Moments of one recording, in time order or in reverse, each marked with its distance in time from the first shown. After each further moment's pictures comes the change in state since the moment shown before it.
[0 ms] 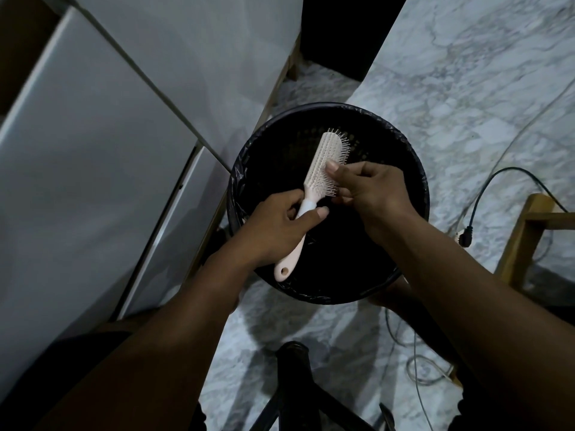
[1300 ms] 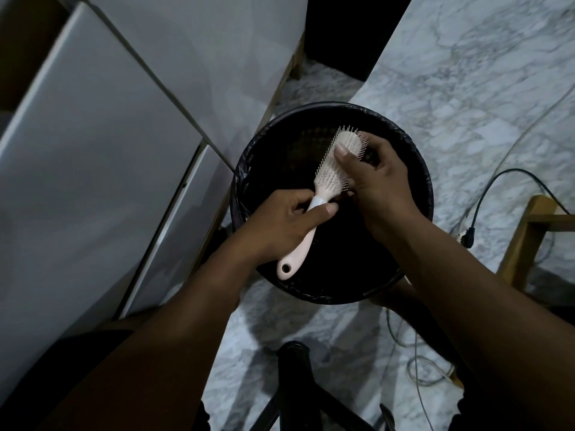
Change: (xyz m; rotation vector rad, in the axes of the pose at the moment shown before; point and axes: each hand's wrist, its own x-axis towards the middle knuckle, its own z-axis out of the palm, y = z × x) left_hand -0.002 0.014 -0.003 -0.091 -0.054 -0.018; right_hand 0.002 -0.005 0.007 0.125 0.035 -0.116
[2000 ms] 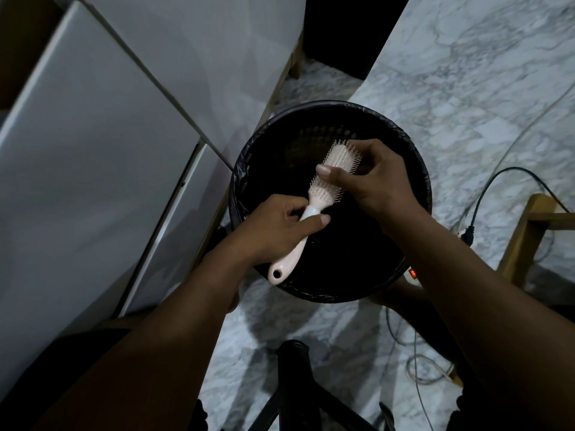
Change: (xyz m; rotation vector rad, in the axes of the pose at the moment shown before) left_hand -0.003 -0.005 -0.003 0.062 -0.044 -0.094; right_hand 0.013 0.011 -0.016 -0.487 -0.073 -0.175
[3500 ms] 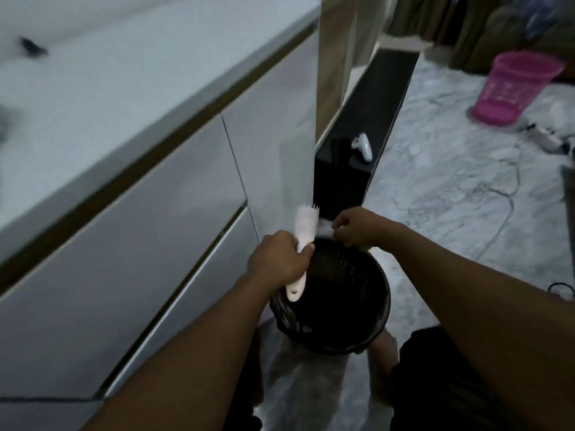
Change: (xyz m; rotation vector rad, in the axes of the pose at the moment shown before) left_hand -0.175 0.162 -0.013 0.617 0.657 0.149; right_hand -0.124 -0.218 -0.098 -0.575 -0.255 -0.202
